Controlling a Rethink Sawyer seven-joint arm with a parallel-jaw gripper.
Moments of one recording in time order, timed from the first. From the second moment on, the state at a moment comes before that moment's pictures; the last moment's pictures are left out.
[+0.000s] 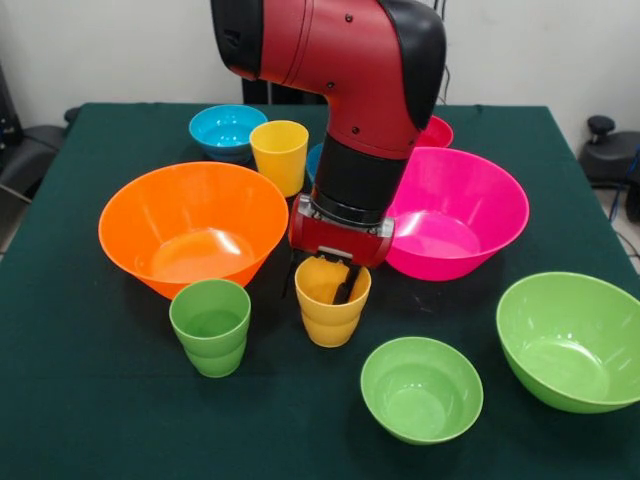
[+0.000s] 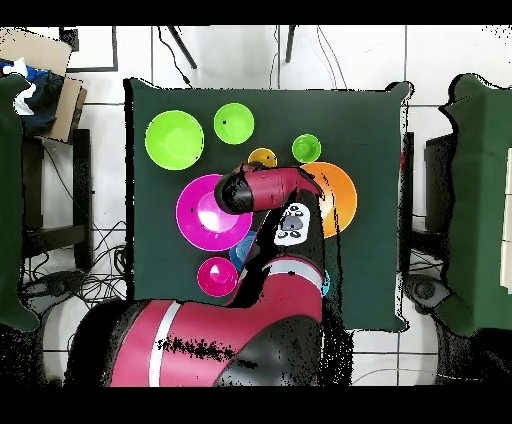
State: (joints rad) arm -0.07 -0.29 -0.17 1.32 -0.25 0.27 2.00
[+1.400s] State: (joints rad) arm -0.07 -0.35 -0.17 1.32 -0.24 0.27 2.00
